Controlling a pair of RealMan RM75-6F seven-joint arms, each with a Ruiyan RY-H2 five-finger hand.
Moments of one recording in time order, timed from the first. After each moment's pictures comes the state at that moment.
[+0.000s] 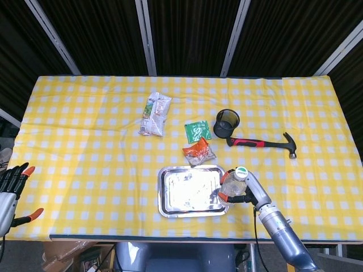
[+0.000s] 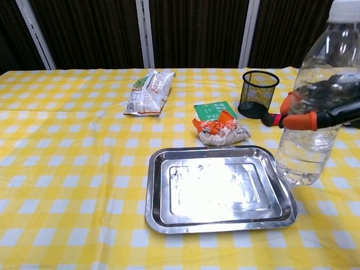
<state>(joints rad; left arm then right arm) -0.03 -1.04 0.02 -1.74 1.60 1.54 0.01 0.44 -1.20 0.20 -2.11 -0.98 0.99 0.31</state>
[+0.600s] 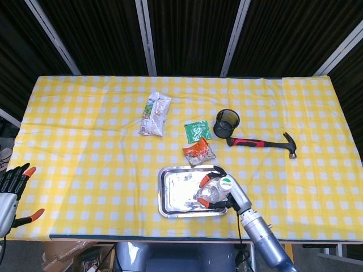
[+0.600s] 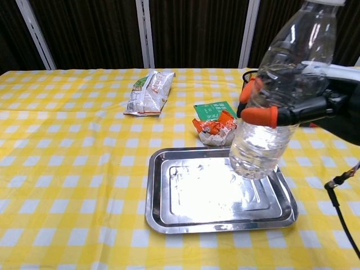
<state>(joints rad) -0.03 -1.04 0.03 -1.74 1.60 1.54 0.00 0.42 -1.41 0.18 -2.07 -1.23 1.08 0.34</state>
